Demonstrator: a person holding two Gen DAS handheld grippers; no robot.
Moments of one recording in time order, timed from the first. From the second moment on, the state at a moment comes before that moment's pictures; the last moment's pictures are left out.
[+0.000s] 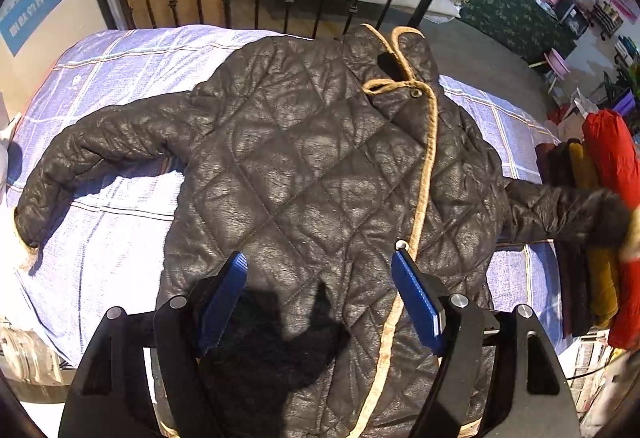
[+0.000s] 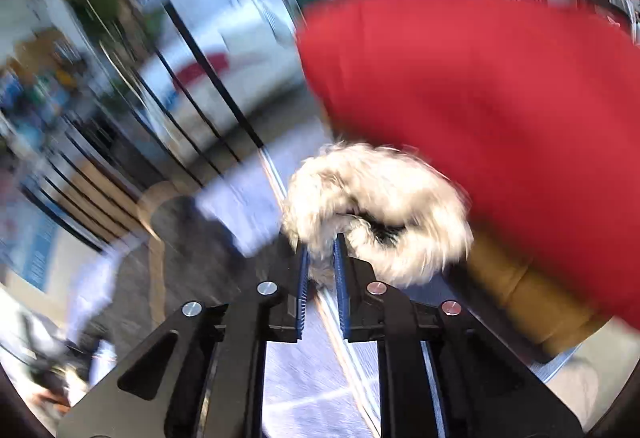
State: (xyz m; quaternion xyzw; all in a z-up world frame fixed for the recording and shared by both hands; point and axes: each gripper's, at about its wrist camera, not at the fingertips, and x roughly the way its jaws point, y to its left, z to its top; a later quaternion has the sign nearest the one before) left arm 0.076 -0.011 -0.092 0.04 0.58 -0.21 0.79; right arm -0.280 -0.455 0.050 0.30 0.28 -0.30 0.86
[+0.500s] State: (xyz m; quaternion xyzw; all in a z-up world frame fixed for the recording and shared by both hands) left arm 0.064 -0.005 -0.094 0.05 0.57 -0.22 0.79; right arm -0.305 -0.483 0.105 0.31 0.27 -0.32 0.86
